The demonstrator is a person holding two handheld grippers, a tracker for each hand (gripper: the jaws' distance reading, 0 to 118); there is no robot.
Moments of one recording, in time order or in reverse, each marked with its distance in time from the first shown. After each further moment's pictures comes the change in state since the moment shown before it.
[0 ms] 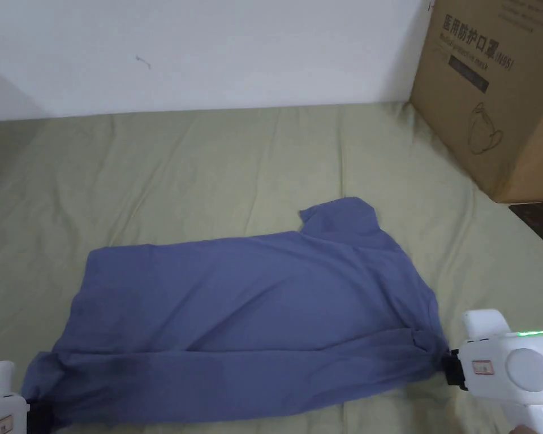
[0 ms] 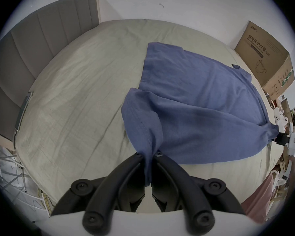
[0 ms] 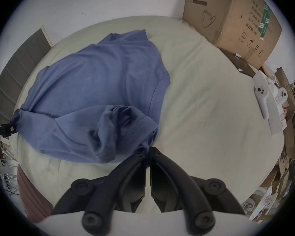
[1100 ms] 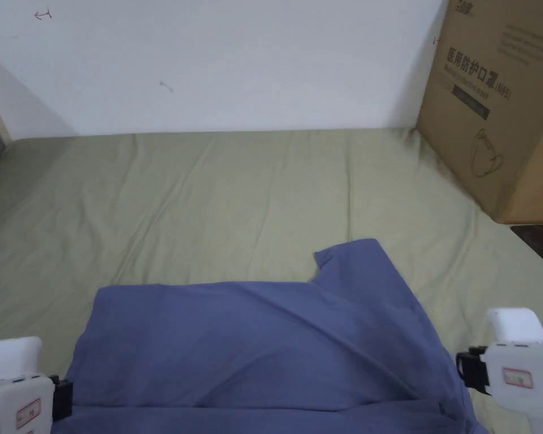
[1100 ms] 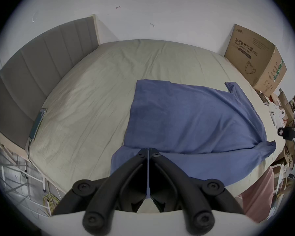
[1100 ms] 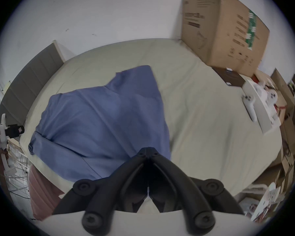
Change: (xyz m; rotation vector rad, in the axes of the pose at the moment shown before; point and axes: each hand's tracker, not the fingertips) left arm 0.035 -0.004 0.062 0.136 0.030 -0.077; right arm -0.024 -0.006 0.084 0.167 0.067 -0.008
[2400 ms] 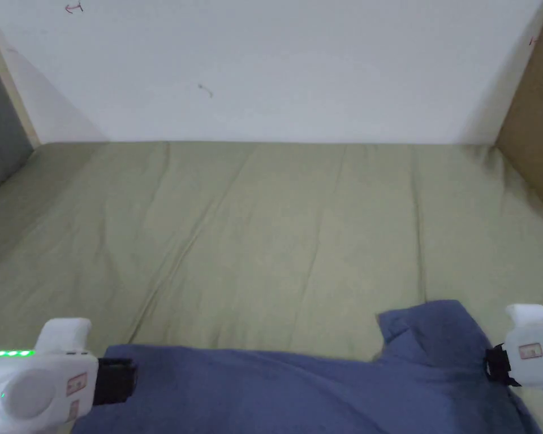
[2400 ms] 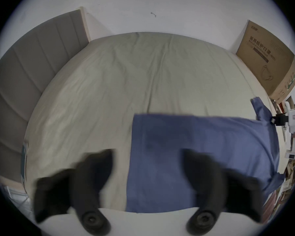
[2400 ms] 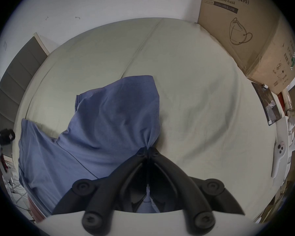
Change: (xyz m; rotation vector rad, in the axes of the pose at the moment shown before) left arm -0.021 0.138 -0.173 -0.068 0.011 -0.024; right arm 0.018 0.159 -0.213 -0.190 -0.013 0.022
